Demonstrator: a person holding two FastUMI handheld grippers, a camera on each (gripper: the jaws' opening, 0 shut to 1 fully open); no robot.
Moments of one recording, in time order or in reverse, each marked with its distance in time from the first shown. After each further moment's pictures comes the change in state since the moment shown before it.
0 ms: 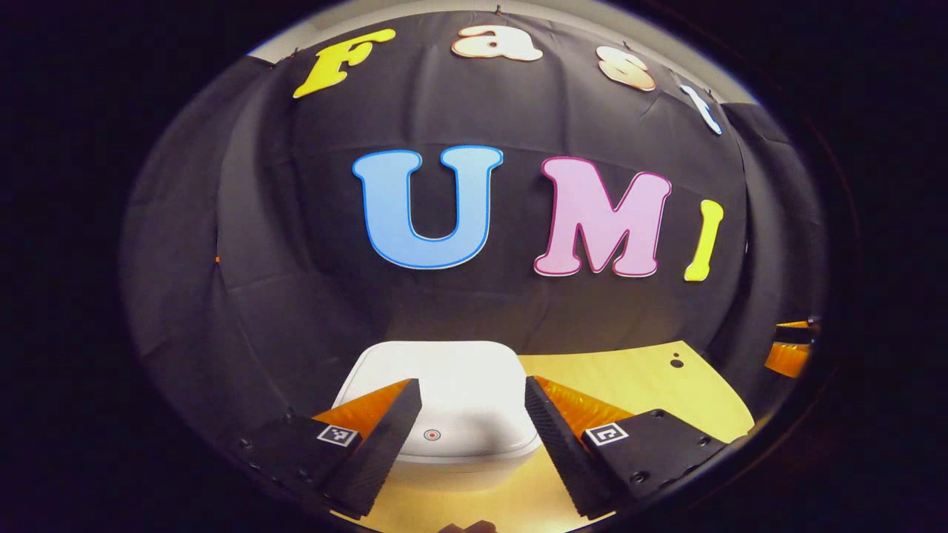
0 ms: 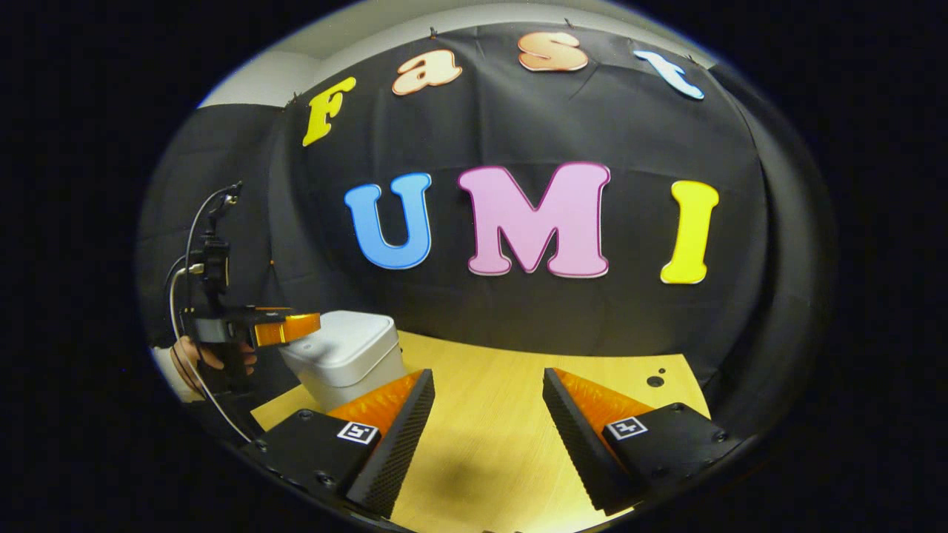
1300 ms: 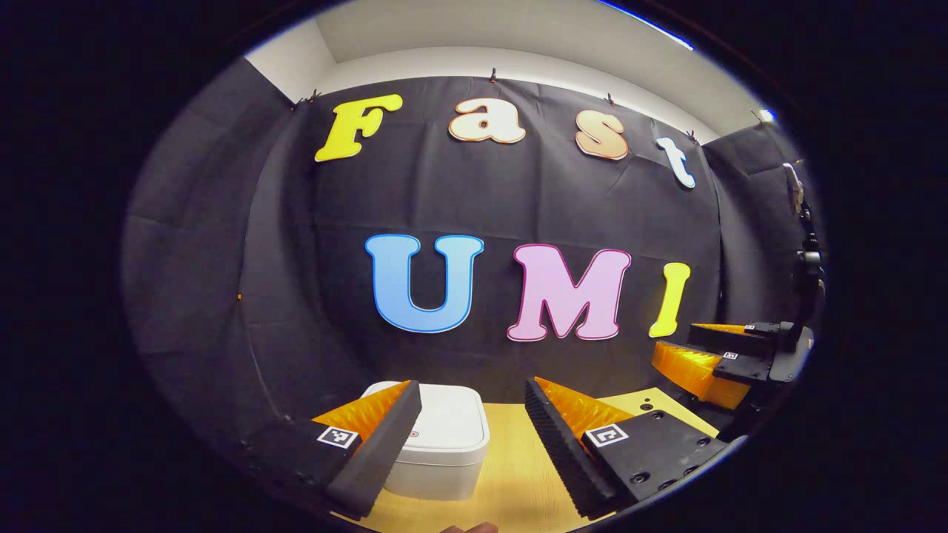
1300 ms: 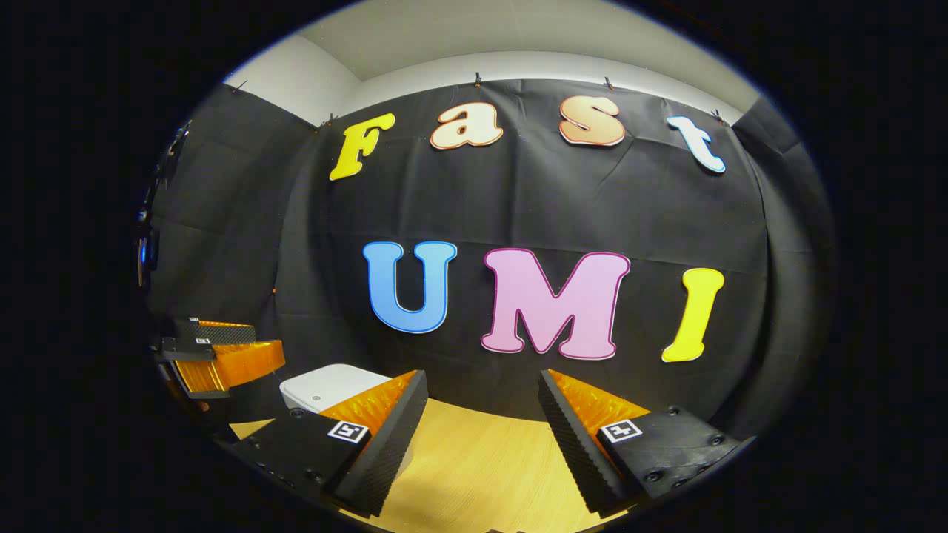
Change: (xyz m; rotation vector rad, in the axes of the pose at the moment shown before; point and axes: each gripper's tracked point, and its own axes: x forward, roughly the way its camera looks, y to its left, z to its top) left arm -0.110 -0.027 0.051 -0.025 -0.252 0.013; right arm 0.007 0.057 0.070 -0.113 -0.240 0.006
